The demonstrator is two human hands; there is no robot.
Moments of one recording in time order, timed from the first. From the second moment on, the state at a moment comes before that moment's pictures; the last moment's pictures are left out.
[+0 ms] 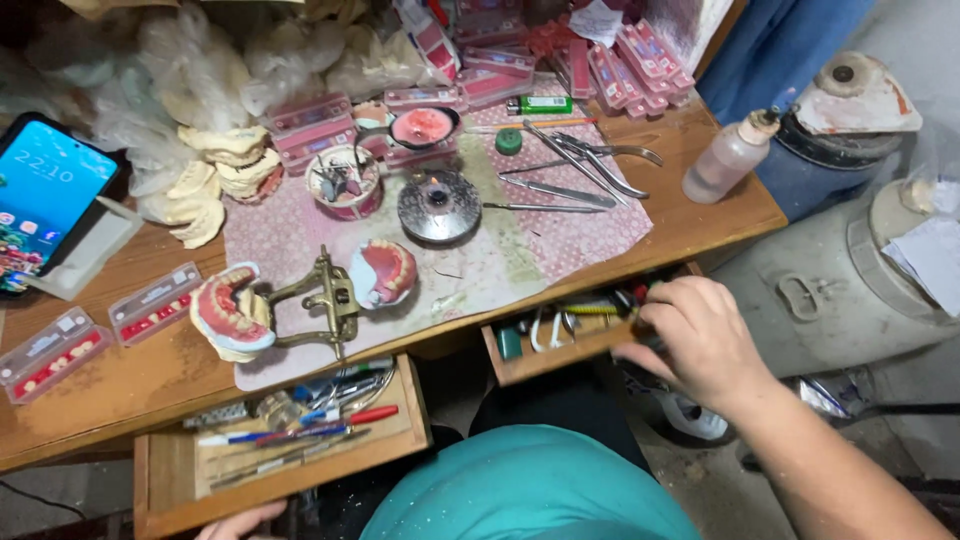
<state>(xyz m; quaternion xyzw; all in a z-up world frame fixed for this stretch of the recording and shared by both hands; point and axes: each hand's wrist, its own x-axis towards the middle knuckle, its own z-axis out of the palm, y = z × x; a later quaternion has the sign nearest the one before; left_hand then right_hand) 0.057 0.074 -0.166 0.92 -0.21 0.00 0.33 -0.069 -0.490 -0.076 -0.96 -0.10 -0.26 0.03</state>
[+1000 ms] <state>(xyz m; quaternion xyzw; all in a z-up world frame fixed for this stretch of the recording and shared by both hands) 0.126 -0.038 -0.027 0.82 -0.35 0.19 0.41 0.047 -0.485 -0.068 -0.73 0.07 -0.41 0.55</state>
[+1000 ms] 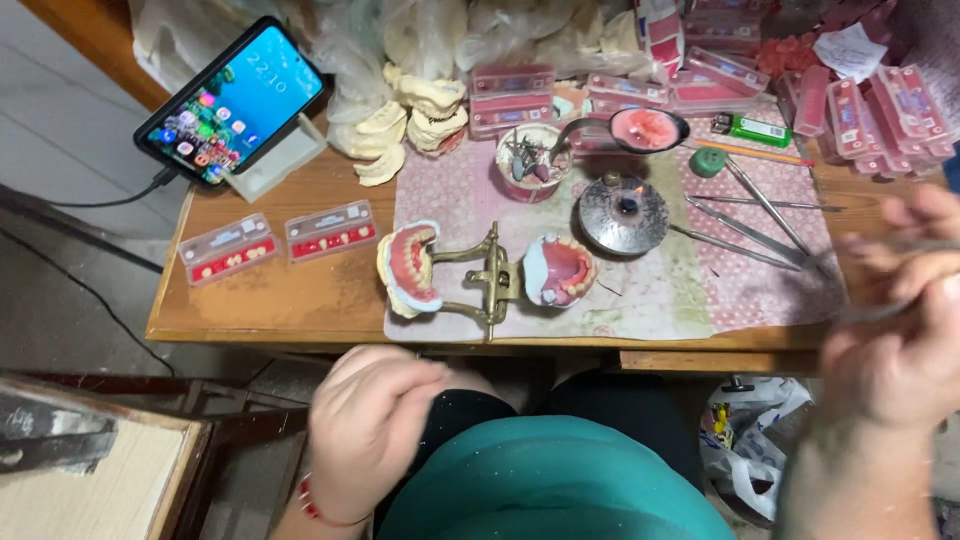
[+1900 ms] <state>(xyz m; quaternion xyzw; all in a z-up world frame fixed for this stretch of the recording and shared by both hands) 0.120 -0.103 0.014 0.77 -0.38 0.24 0.45 0.050 -0.320 -0.011 -0.82 -0.05 -0.29 0.49</state>
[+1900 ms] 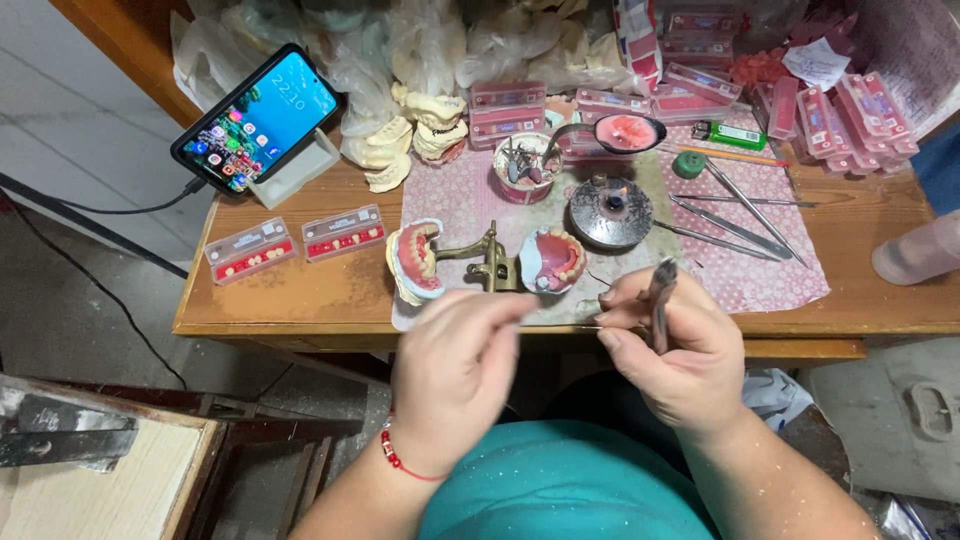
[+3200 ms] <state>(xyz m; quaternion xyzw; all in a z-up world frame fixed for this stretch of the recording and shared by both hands) 0.101 -0.125 0.000 0.58 -0.31 0.03 0.75 0.034 -0.308 -0.032 -0.85 -0.12 -0.18 0.49</state>
